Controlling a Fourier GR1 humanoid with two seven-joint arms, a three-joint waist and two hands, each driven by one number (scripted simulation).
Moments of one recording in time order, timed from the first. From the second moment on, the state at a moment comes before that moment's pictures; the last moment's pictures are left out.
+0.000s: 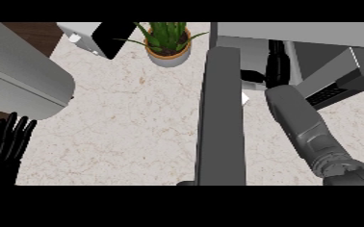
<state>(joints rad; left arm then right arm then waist) 0.23 0.13 0.39 -1.69 0.20 -0.52 -0.34 -0.97 -0.19 -0.11 -0.09 0.14 -0.79 -0.73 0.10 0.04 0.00</state>
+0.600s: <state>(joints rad) 0.31 0.08 0.36 -1.74 0.17 -0.53 -0.37 -0.88 -0.16 -0.18 -0.14 0.07 -0.58 -0.87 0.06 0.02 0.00</state>
